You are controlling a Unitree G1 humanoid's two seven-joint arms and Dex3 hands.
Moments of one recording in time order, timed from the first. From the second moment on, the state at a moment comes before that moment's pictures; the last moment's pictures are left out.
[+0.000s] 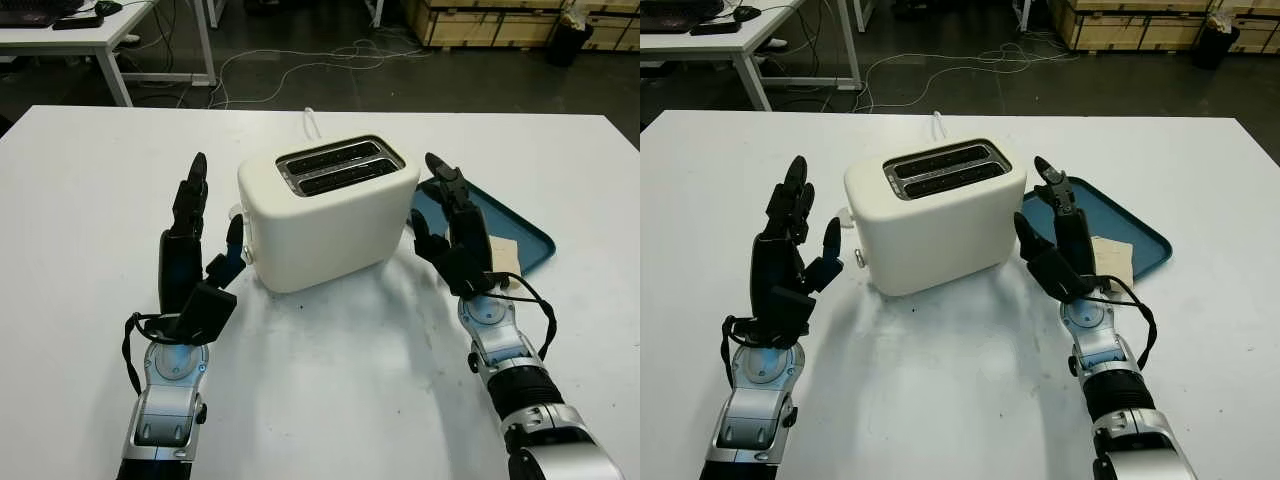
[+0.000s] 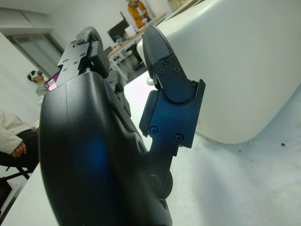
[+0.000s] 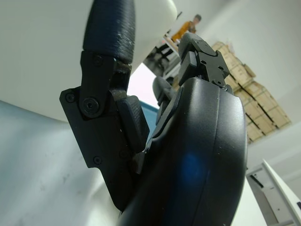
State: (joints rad) left arm -0.03 0.02 0.00 -0.12 0.19 -0.21 0.14; right arm -0.40 -0.24 0.00 0.64 -0.17 -0.48 -0.11
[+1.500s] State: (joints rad) left arm -0.03 0.03 0.00 -0.11 0.19 -0.22 0.14; right arm -0.12 -0.68 0.21 0.19 -0.92 -0.01 -0.04
